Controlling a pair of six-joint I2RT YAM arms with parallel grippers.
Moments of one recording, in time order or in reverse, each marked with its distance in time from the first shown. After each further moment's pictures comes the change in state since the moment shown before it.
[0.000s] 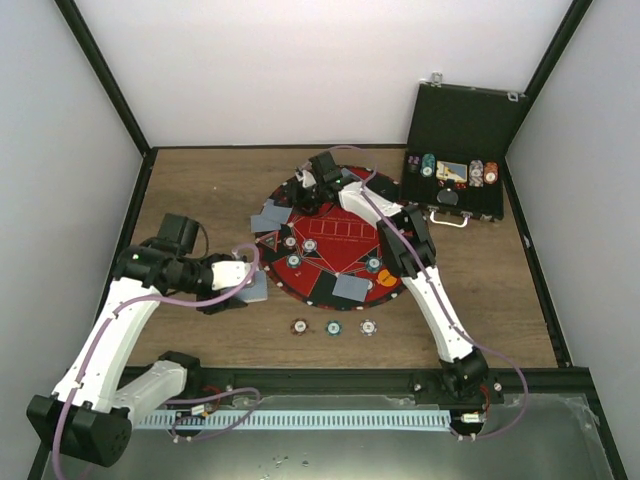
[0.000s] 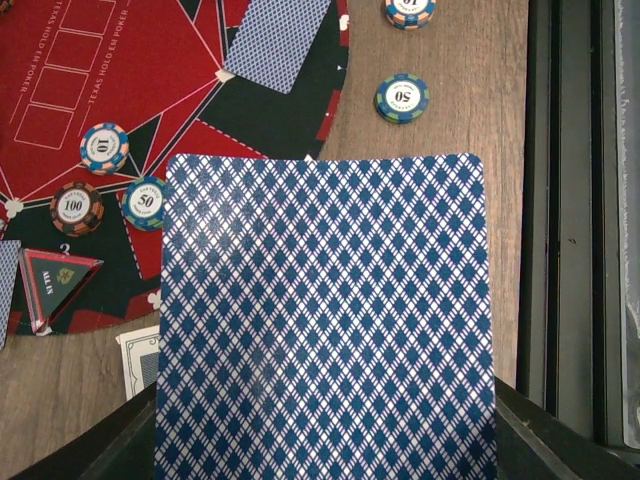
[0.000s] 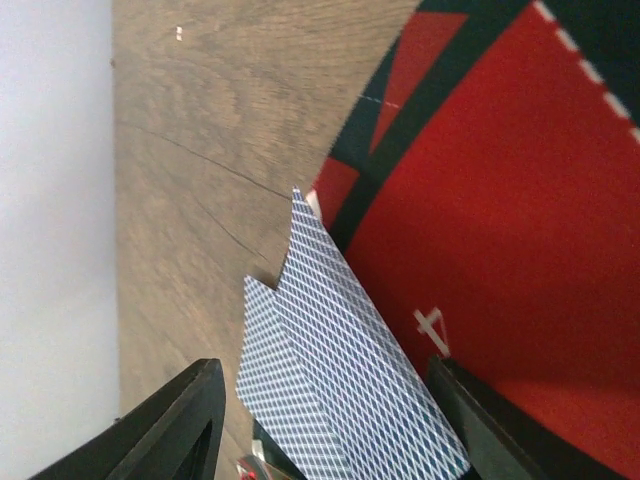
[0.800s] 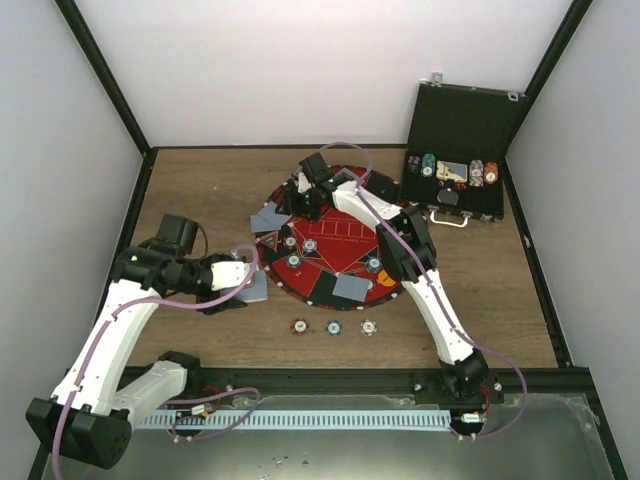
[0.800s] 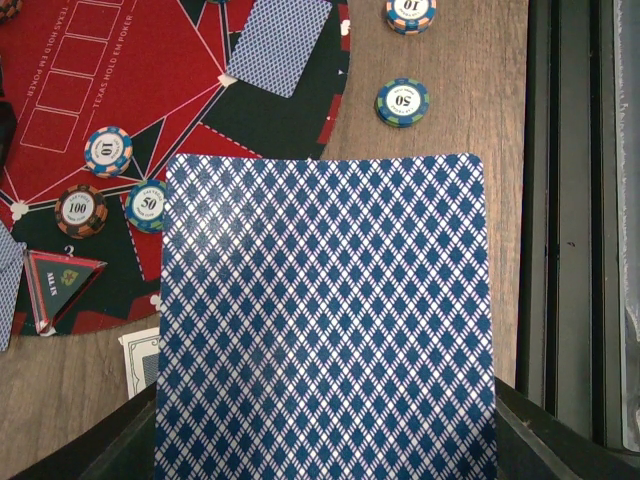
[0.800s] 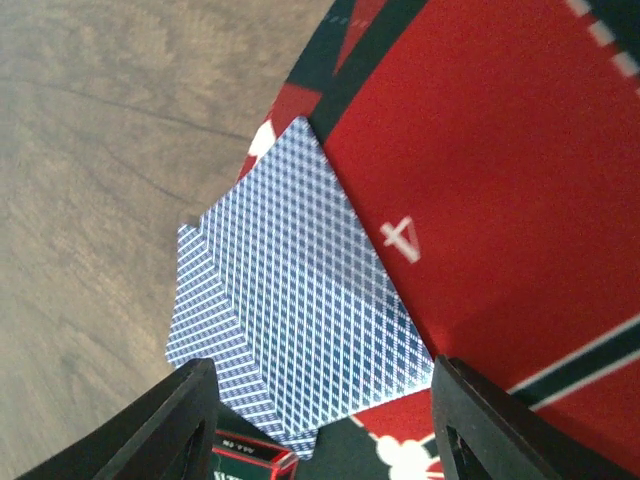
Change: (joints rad) left arm 0.000 -0.015 0.000 0.000 0.003 -0.008; right arm 0.058 -0.092 -0.033 -0.212 0.253 -0.157
